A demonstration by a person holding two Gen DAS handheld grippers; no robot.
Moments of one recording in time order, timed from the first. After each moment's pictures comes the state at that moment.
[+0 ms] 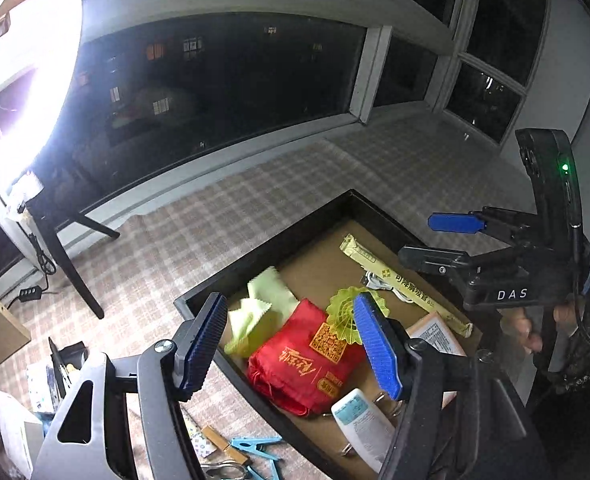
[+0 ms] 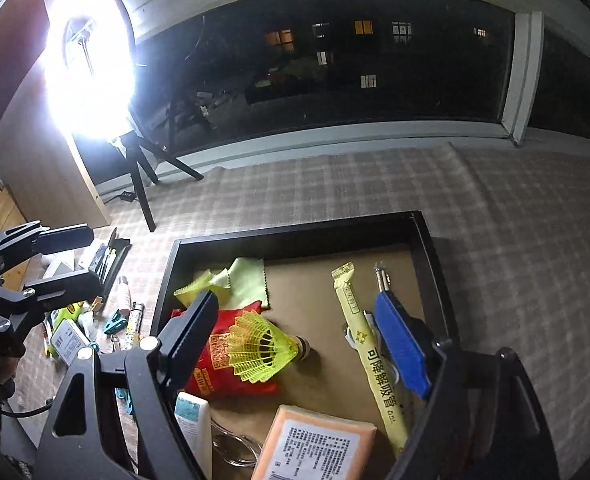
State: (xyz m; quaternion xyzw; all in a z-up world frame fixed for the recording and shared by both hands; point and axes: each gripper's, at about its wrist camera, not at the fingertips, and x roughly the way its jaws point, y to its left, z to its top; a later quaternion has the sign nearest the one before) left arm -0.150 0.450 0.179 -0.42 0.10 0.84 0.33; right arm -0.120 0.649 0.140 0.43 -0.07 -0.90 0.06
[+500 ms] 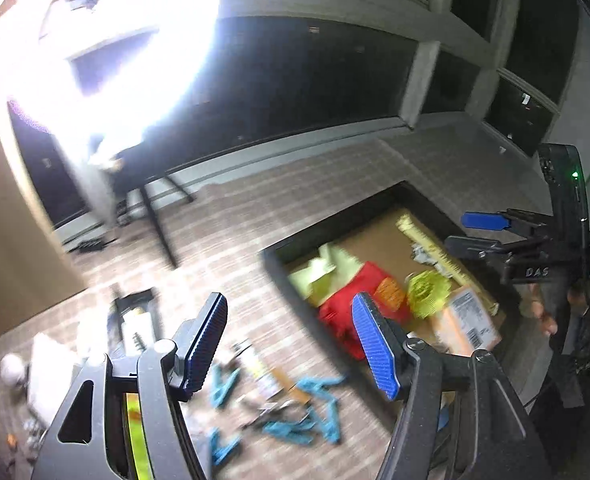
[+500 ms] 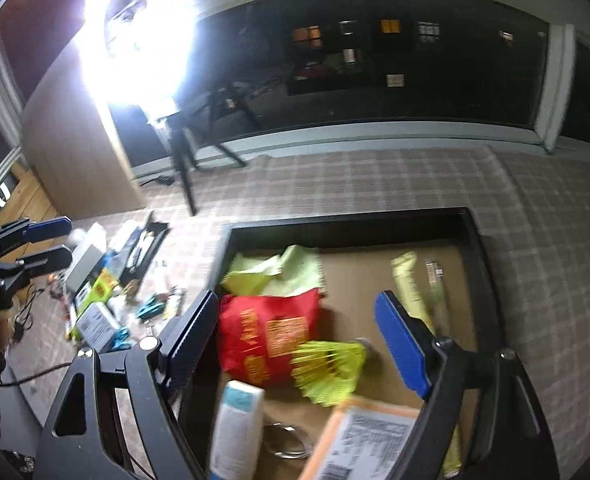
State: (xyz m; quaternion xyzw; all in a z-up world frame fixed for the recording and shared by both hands) left arm -0.123 0.340 0.199 -0.43 0.08 0.87 0.24; right arm -0.106 0.598 0.144 0.43 -0.06 -0.89 0.13
